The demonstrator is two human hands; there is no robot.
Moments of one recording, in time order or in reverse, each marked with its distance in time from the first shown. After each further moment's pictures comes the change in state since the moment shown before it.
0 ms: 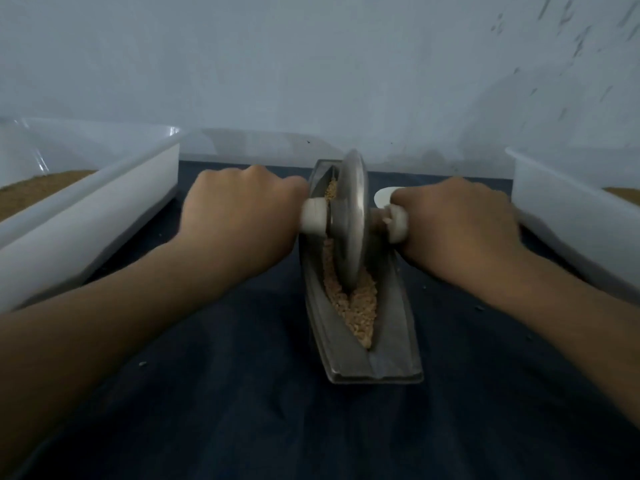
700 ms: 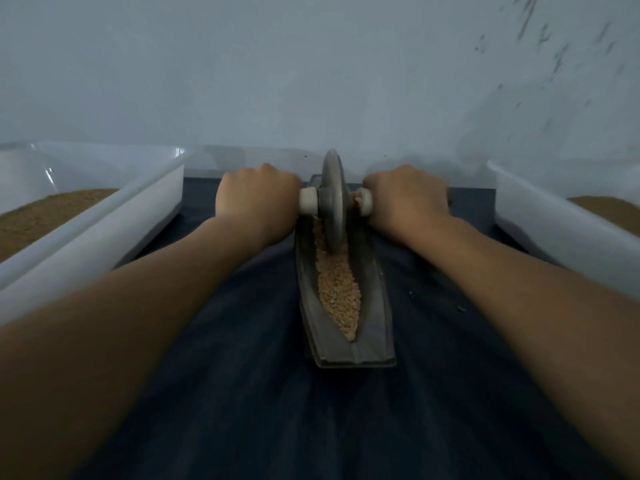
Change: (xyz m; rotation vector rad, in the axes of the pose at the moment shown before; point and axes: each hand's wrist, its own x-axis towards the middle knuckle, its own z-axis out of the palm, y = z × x) left_hand 0.045 0.012 0.002 -0.043 -0.294 -0.151; right_hand 0.056 -0.012 0.000 0.152 -0.211 0.070
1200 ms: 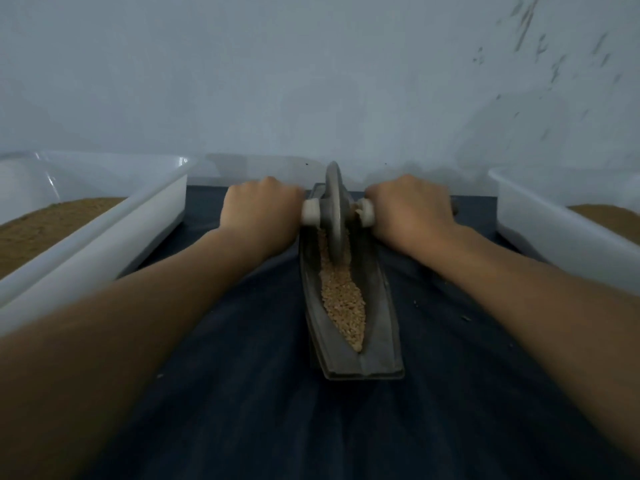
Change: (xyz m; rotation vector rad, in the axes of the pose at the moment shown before) left_hand 0.003 -0.007 0.008 -0.048 0.009 0.038; right_hand 0.001 0.002 0.000 -0.049 0.040 -0.030
